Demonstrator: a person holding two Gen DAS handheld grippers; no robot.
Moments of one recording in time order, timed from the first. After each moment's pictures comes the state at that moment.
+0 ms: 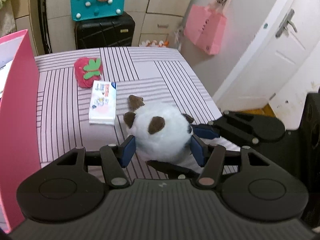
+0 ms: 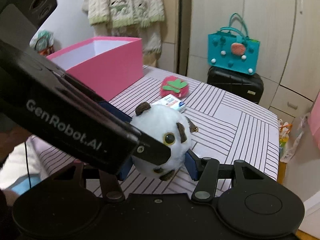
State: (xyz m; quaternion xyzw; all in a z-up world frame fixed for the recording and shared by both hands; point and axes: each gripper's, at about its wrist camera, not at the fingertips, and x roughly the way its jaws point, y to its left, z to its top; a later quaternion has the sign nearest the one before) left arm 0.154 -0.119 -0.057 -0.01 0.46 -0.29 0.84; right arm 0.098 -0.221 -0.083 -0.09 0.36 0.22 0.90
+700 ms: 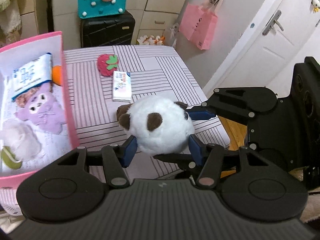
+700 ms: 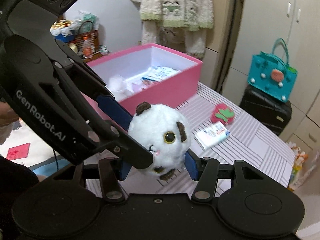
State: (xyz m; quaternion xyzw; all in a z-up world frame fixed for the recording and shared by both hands) left arm 0.097 -0.042 0.012 -0.02 0.47 -0.30 0.83; right arm 0.056 -0.164 -0.006 -0.15 0.35 0.33 0.86
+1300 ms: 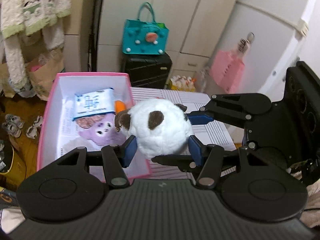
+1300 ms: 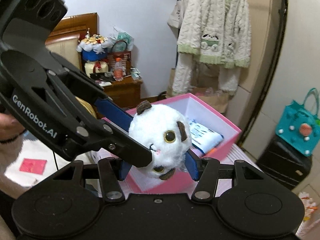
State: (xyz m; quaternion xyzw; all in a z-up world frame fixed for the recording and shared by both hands) left arm 0.091 0.062 0.077 -0.07 0.39 -0.20 0.90; right arm 0.104 -0.080 0.057 -0.17 0.29 0.42 0.84
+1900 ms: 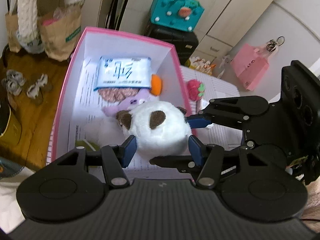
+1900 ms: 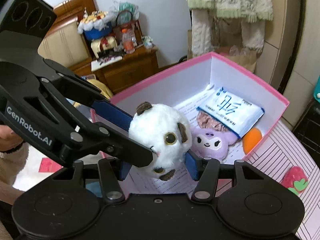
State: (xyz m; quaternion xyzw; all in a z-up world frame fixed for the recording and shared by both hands) left arm 0.163 0.124 0.003 -0.14 0.49 -0.17 0.85; right arm 0.177 -0.017 -0.011 -0.13 0.42 0.46 0.77
